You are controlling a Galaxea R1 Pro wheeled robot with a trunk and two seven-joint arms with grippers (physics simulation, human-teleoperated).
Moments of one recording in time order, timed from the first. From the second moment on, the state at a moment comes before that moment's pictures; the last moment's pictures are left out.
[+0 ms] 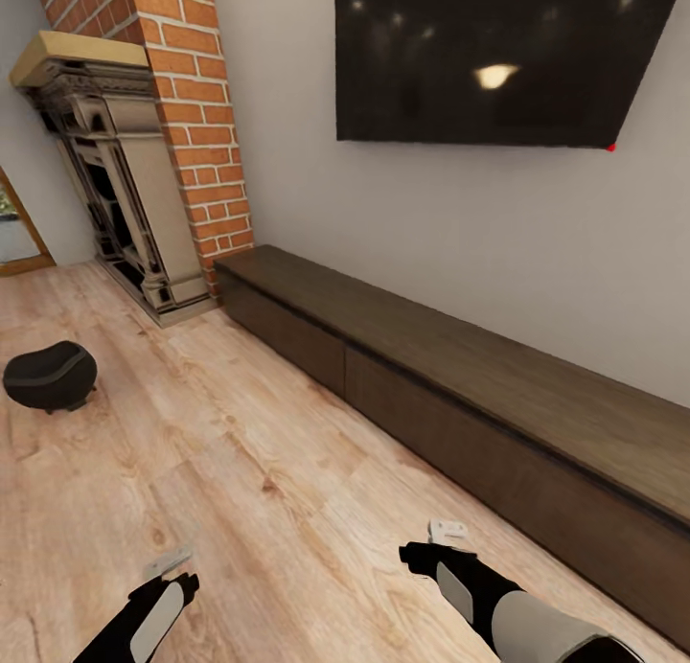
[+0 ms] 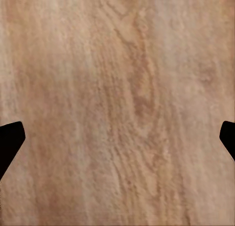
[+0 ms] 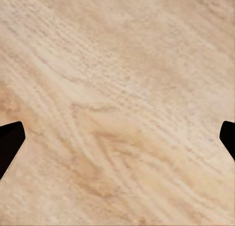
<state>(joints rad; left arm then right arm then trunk) -0.41 0.11 -0.07 -0.62 0.65 0.29 0.52 -0.69 0.06 0.37 -0.16 -0.48 0.12 -0.06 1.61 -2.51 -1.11</state>
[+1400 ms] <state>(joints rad) -0.41 0.11 -0.06 -0.57 0.67 0.23 0.53 -0.69 0.06 0.37 -0.14 -0.38 0.11 -0.06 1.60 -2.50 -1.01</state>
